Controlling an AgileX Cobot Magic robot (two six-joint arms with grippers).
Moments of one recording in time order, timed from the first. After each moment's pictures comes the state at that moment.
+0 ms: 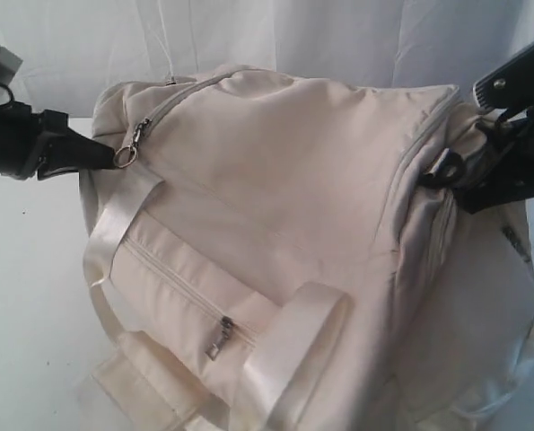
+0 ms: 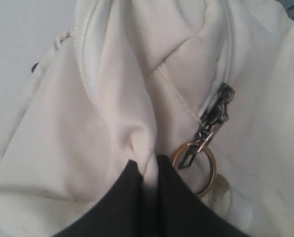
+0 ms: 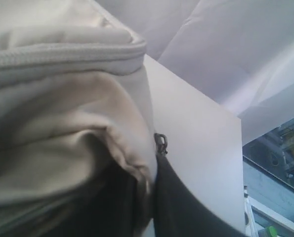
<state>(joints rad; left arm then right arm) 0.06 1.66 -1.04 1.78 -0.99 -1.95 0.39 1.15 -0.69 -1.41 0.20 0.96</state>
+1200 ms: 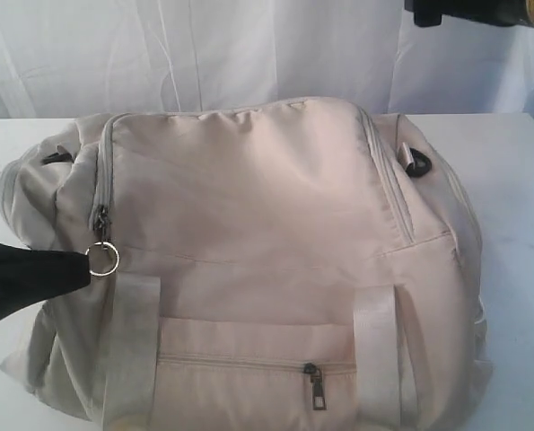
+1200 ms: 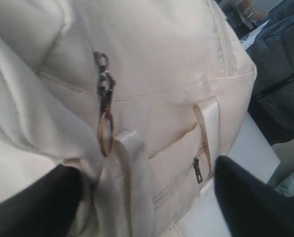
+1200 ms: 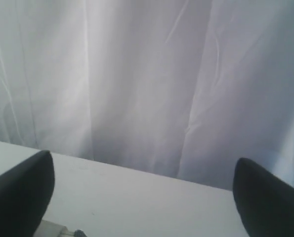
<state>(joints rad) 0.07 0.90 -0.39 1.74 -1.02 -1.96 0.38 1.40 -1.14 -1.74 0.09 1.67</state>
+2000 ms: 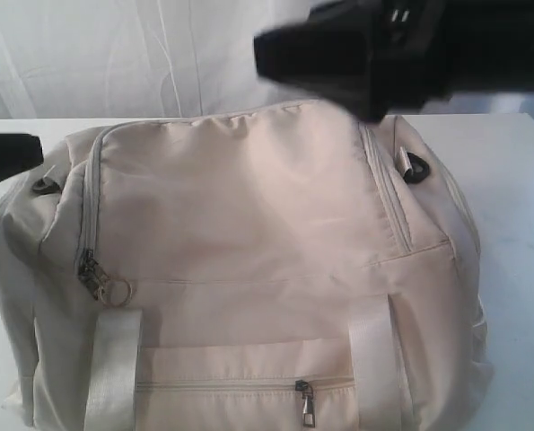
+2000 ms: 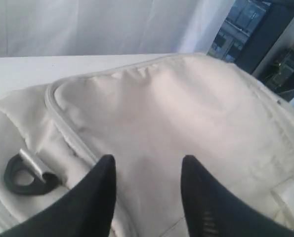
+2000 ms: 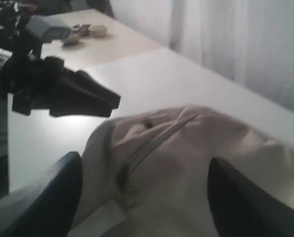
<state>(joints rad) 0.07 0.90 -0.55 1.68 -0.79 -1.77 0.47 1.14 -0.97 -1.75 -0.83 1.75</state>
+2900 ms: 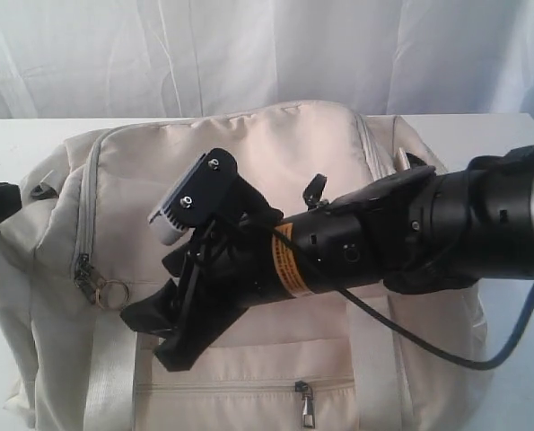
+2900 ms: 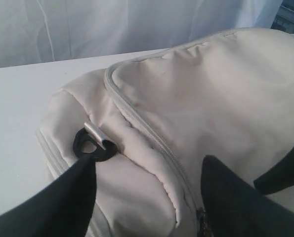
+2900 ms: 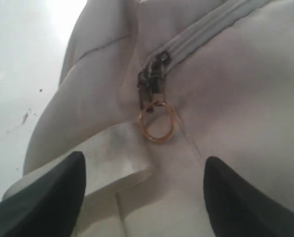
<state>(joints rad) 0.07 0.76 -0.41 1.67 -0.60 -1.63 0.90 1.64 -0.89 -1.43 -0.50 1.23</state>
